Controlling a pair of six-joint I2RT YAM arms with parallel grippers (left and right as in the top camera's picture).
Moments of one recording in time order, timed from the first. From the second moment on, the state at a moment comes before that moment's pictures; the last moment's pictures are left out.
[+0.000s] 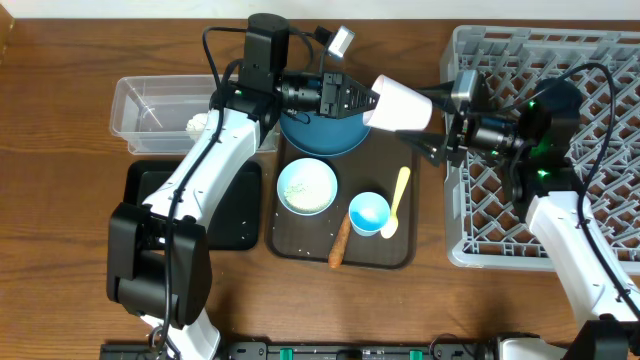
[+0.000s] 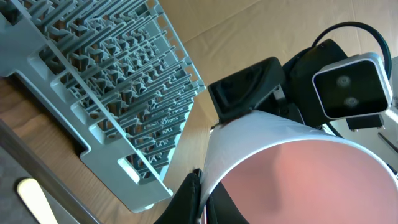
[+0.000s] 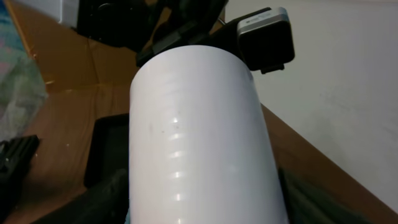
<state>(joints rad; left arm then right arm) -0.30 1.84 1.46 -0.13 1.30 -0.57 0.04 1.42 0.93 0.30 -1.21 -0.15</state>
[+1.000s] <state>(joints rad) -0.28 1.81 1.46 -0.73 0.43 -0.30 0.05 1.39 0.95 -0.22 -0.64 0.02</state>
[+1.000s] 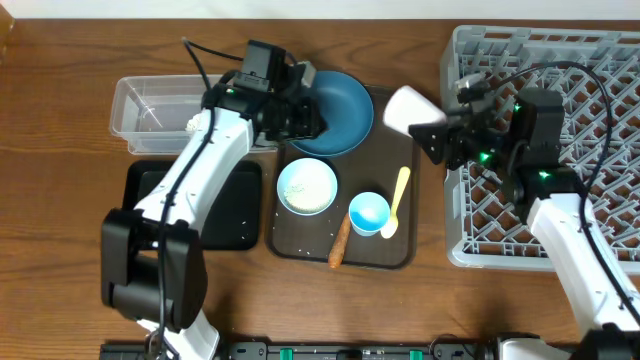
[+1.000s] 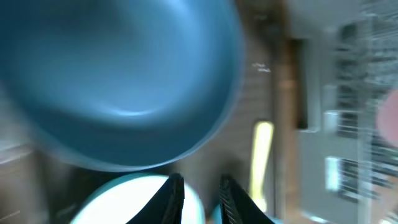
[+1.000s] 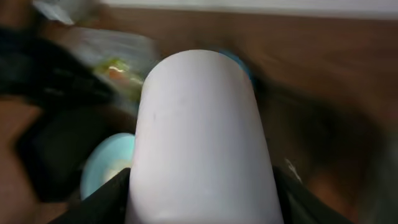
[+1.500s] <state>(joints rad) -0.27 1.68 1.46 -0.85 0.10 -0.26 -0.23 1.35 1.43 -0.92 -0.14 0.04</state>
